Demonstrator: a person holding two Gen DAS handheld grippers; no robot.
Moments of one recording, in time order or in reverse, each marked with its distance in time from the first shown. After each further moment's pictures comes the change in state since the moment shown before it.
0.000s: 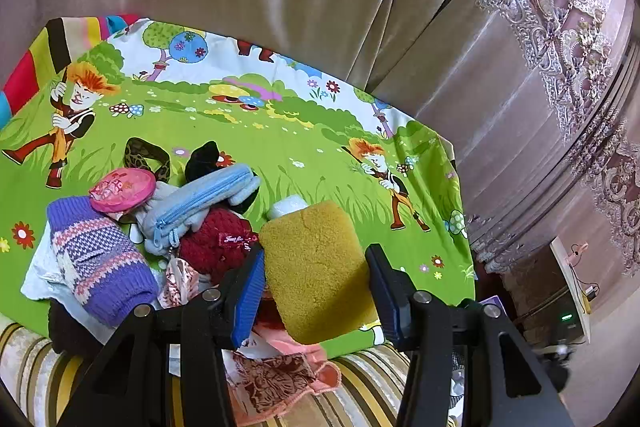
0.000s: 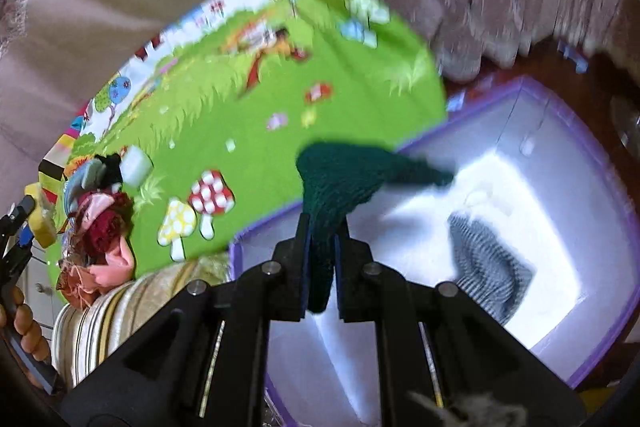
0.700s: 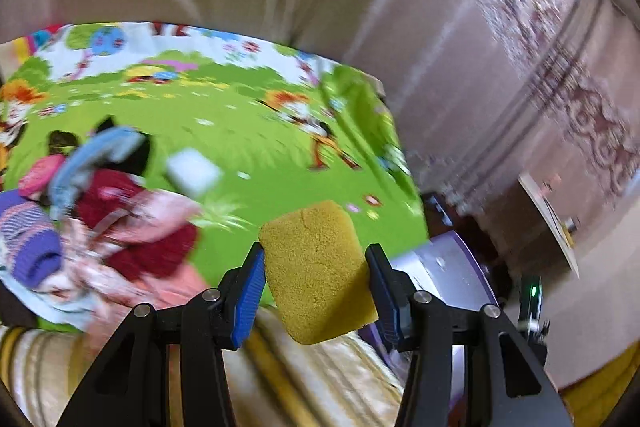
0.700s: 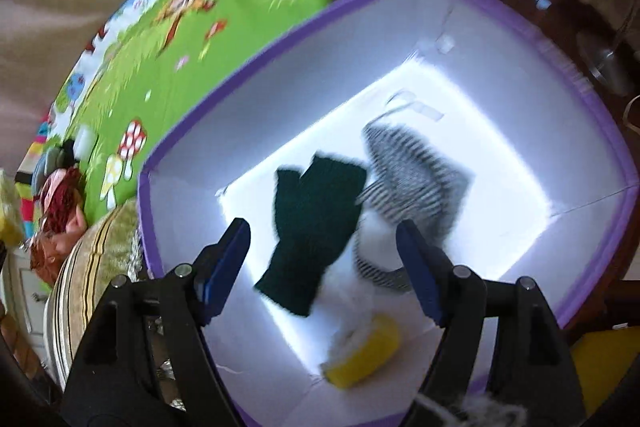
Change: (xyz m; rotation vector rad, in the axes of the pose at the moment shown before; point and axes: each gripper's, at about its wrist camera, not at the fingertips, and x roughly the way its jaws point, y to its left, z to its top) left arm 0.011 -0.099 -0.048 0.191 0.145 -0.131; right arm -0.029 -0.069 -0.044 0.119 0.057 -0.123
